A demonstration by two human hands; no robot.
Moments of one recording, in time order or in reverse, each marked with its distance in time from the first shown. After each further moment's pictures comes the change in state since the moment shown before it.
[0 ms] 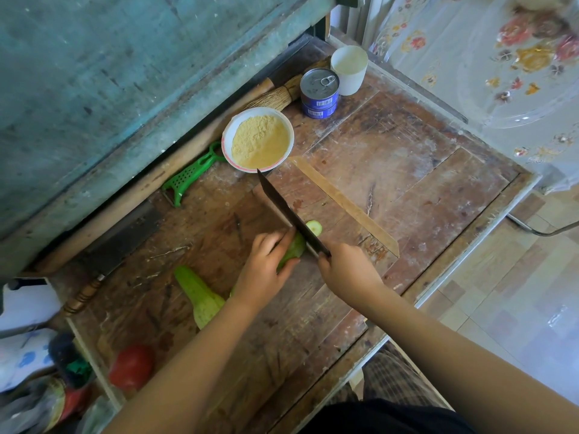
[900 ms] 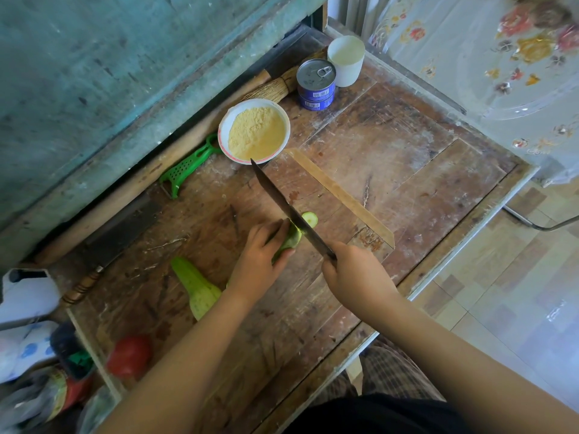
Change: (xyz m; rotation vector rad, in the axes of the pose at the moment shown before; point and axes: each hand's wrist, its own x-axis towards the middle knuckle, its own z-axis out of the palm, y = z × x) left_hand -0.003 -0.002 0.005 0.010 0.037 -0.004; right_hand -0.033 0.003 -0.010 -0.039 0.026 -0.037
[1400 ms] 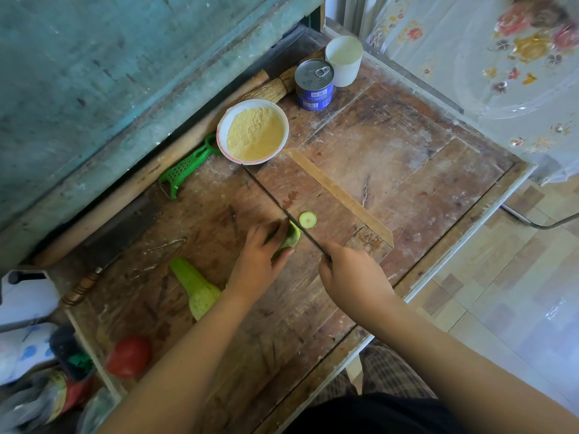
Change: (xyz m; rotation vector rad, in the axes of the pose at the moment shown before) left_hand 0.001 0.002 -0.003 0.038 -0.006 0.002; right_hand -0.004 -0.003 0.001 -0.074 0.023 -0.054
